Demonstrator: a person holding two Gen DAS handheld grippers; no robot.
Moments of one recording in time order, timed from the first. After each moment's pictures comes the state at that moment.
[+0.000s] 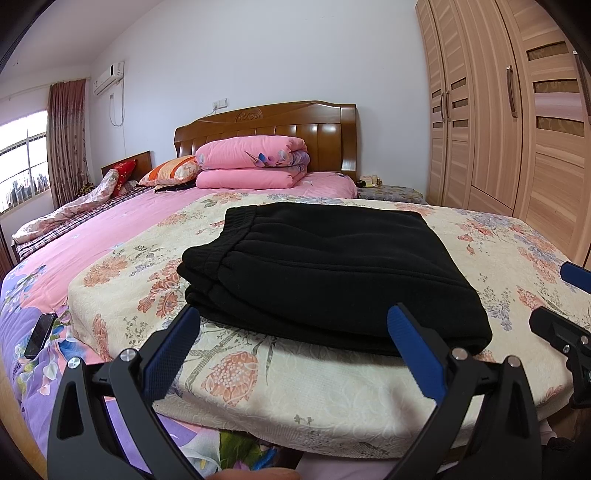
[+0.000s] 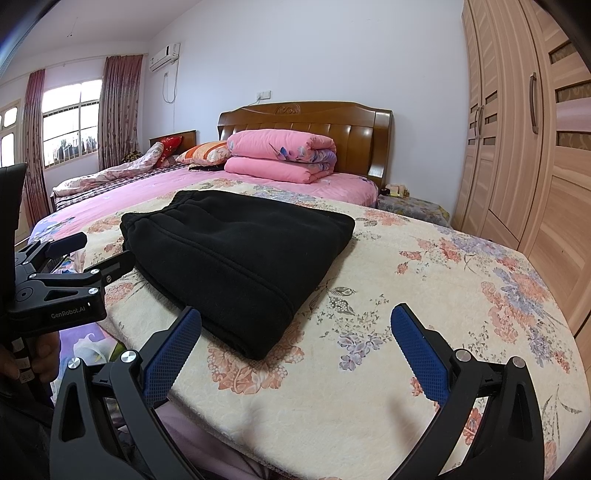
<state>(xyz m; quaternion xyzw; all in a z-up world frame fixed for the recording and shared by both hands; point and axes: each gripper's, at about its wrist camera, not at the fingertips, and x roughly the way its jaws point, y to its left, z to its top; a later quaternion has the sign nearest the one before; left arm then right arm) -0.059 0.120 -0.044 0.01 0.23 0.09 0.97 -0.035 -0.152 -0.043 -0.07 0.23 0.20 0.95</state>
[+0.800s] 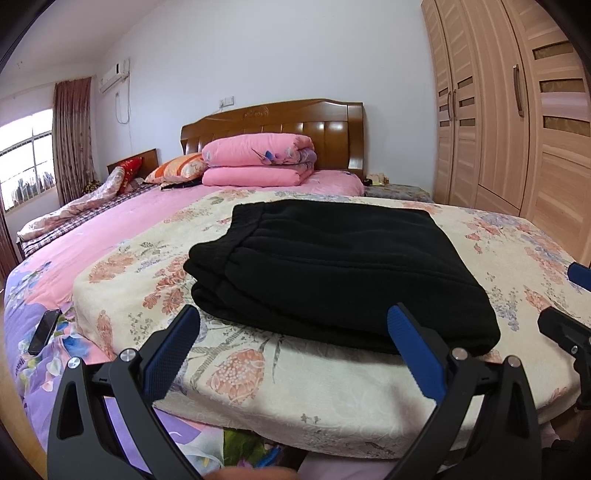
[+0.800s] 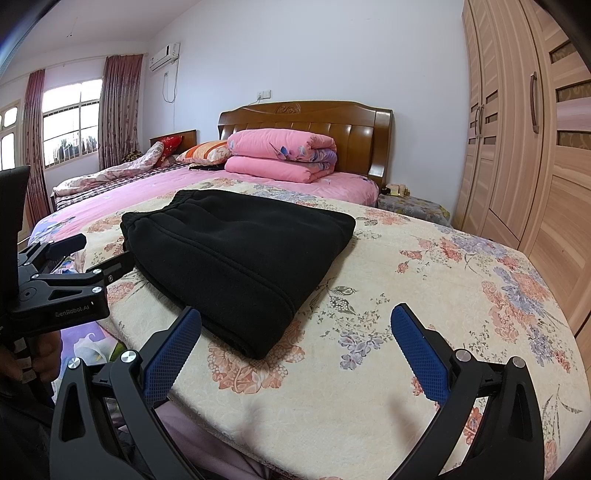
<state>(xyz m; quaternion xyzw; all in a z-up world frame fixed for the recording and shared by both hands) -0.056 0.119 -0.047 0.01 0.24 0.10 0.97 -0.036 -0.150 -0.045 -0.07 0.23 0.21 0.95</state>
